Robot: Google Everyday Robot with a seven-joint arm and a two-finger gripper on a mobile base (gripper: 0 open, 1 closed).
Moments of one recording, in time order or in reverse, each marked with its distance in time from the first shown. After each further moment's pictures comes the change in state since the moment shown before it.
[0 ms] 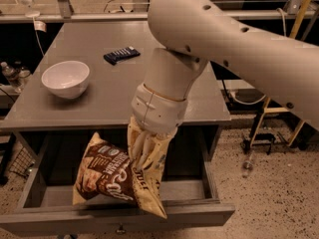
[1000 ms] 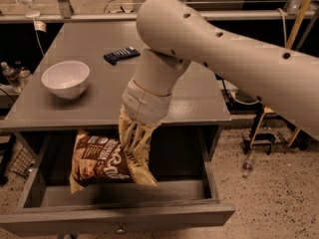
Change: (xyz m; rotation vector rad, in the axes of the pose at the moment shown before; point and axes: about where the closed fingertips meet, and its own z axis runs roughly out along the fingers) arm 0.040 -0.054 0.009 0.080 0.076 -0.253
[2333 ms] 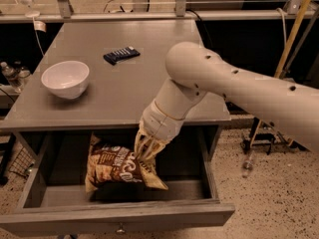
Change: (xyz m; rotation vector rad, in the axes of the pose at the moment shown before) arm 0.056 0.025 0.052 0.130 0.009 -0.110
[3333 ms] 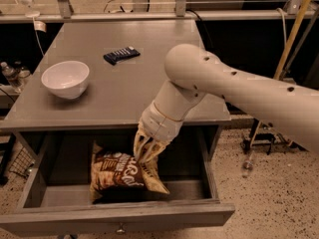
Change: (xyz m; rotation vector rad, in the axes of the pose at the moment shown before) arm -0.001 0.000 0.004 -0.003 -0.006 -0.003
